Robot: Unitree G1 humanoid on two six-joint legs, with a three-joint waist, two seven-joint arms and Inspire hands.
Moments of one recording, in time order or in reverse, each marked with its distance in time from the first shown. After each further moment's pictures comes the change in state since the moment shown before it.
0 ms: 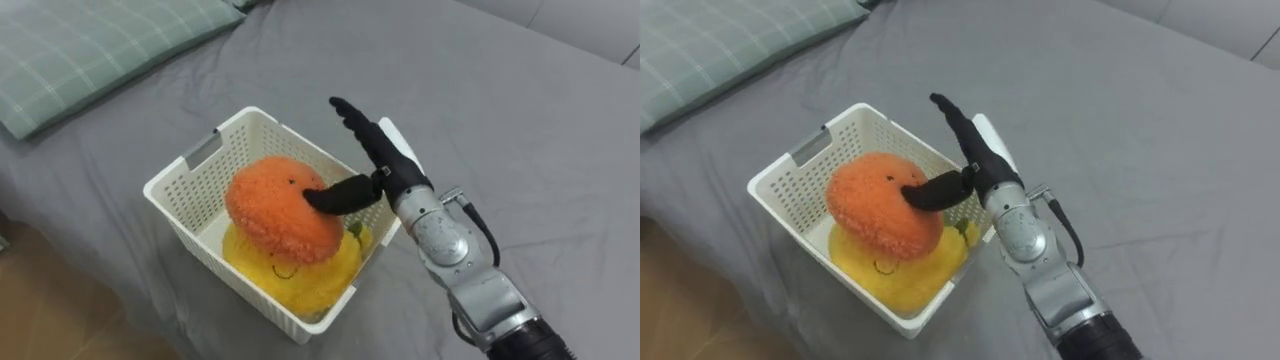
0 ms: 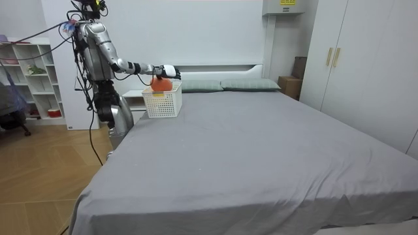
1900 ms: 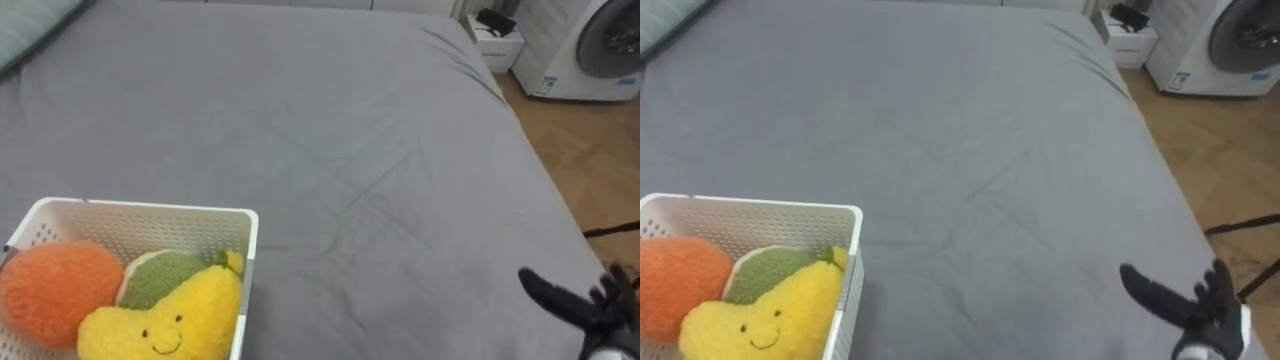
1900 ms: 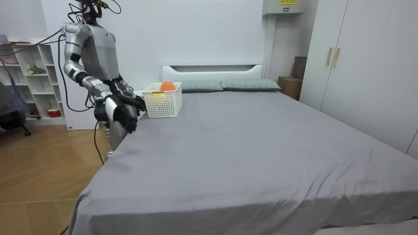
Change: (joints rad) left arm 0.080 -0.030 0.076 0.063 -0.199 -0.107 0.114; right arm 0.530 -0.010 -0.645 0.312 0.638 -0.105 -0.265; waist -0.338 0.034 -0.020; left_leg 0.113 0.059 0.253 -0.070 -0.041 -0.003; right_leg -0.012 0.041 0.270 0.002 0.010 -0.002
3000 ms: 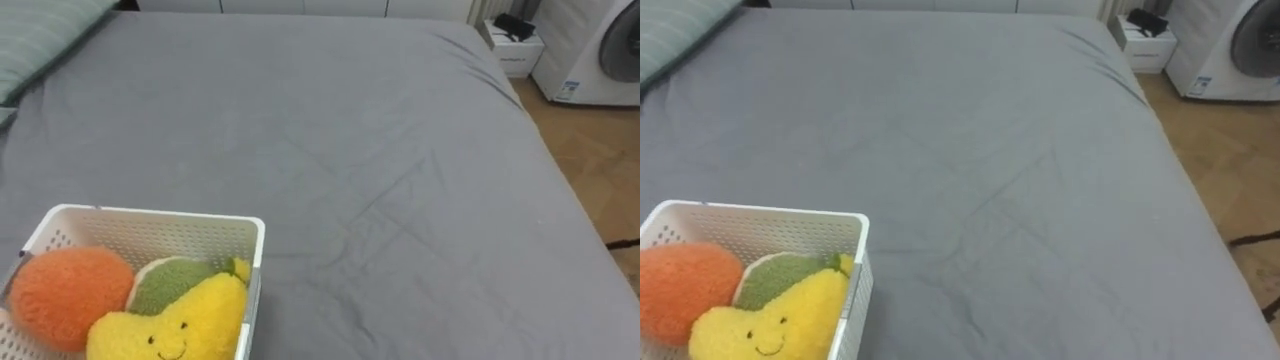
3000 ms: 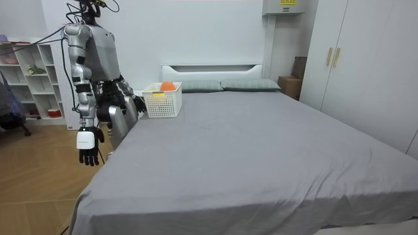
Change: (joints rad) left arm -0.018 -0.016 0.062 0.038 0.014 0.128 -0.075; right arm -0.090 0.035 0.186 0.744 -0.638 0.262 0.236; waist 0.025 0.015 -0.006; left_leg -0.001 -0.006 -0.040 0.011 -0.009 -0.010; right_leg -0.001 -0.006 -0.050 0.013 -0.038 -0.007
